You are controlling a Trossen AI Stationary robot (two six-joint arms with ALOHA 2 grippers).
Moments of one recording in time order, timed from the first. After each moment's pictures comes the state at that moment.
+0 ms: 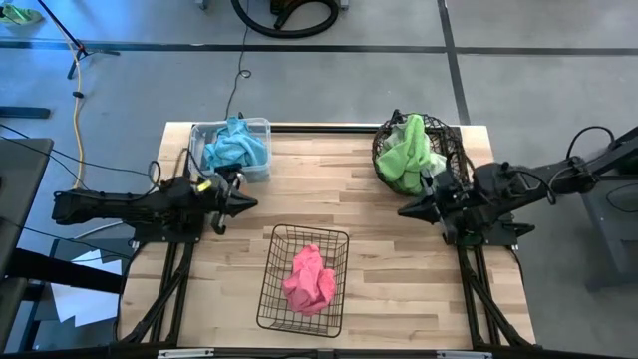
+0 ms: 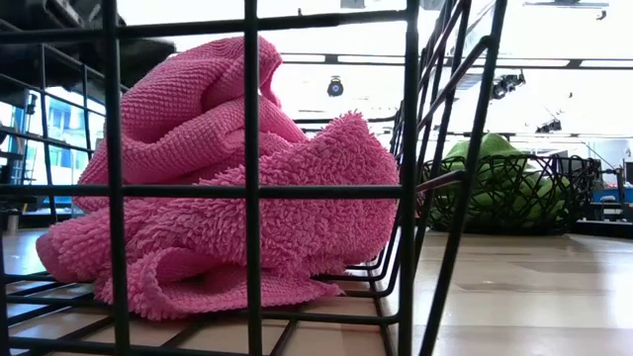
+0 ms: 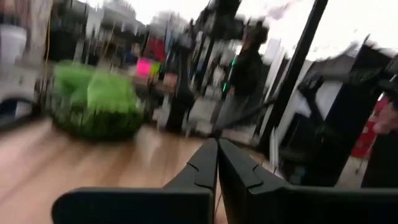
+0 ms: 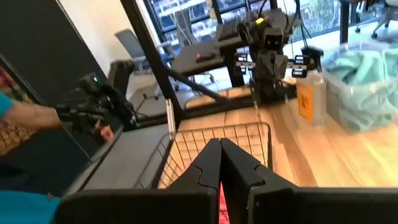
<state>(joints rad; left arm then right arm) 0.10 0.38 0.01 0.52 0.14 -0.30 0.28 0.71 0.85 -0.27 0.06 0.32</state>
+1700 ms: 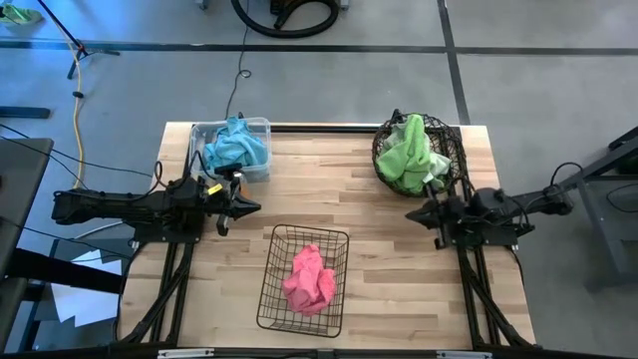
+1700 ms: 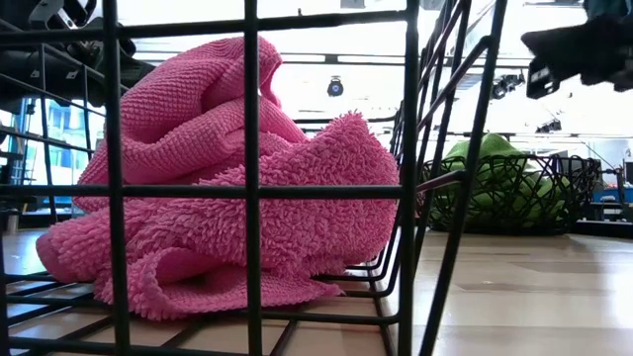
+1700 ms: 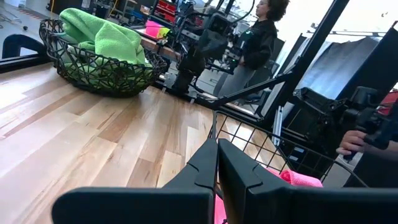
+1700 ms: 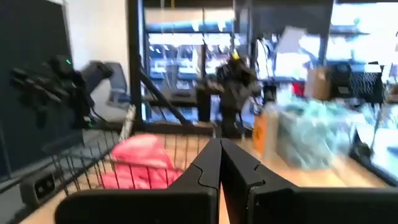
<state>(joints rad) 0.10 0.38 0.01 0.36 0.14 -0.39 0.21 0.02 0.01 0.18 0.07 -0.06</state>
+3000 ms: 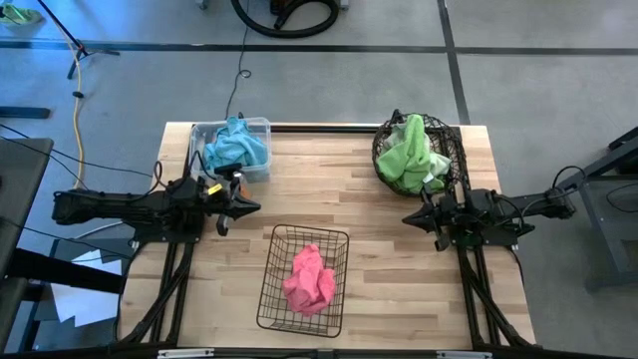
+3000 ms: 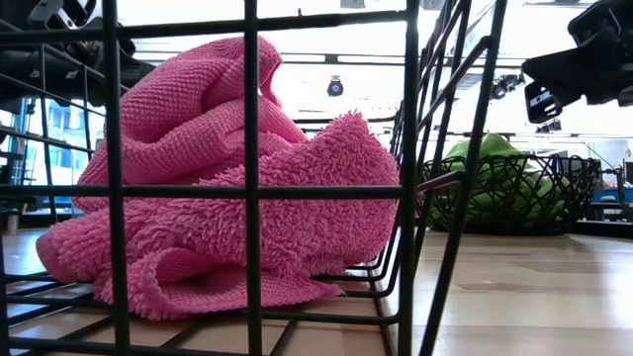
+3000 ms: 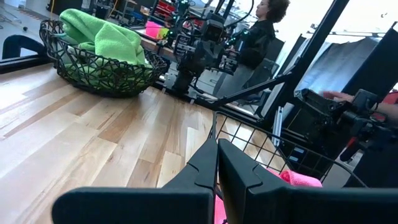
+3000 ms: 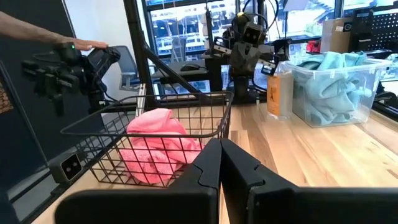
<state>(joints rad) 0.10 0.37 0.01 0.36 0.14 -0.39 0.16 0.00 0.01 0.02 0.00 0.10</state>
